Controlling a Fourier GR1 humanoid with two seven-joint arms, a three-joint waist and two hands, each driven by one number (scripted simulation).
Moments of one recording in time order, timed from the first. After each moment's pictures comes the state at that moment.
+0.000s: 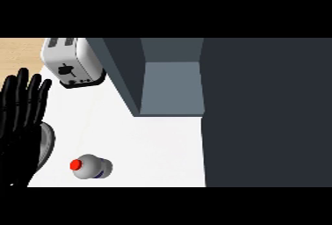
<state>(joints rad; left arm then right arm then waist) 0.00 0.11 -0.02 -2.10 0.00 0.03 -0.01 0.01 -0.06 -0.01 -2.10 0.01 -0.06 0.04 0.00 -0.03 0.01</state>
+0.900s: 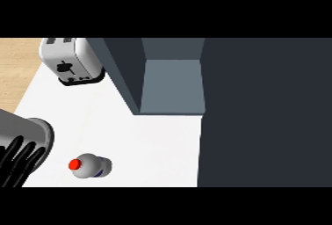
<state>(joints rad) 0.46 0.26 0.06 -2.34 0.44 -0.32 0.12 0.36 -0.09 0.08 -2.40 -0.21 0.11 0.22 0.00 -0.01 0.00</state>
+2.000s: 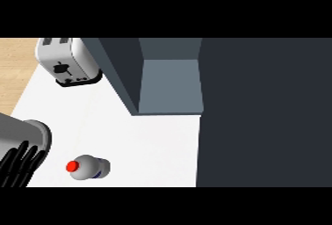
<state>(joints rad) 0.51 0.12 0.15 -2.14 0.25 -0.42 -0.05 0.66 -0.08 0.15 -2.44 -0.18 0.21 0.05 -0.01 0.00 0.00</state>
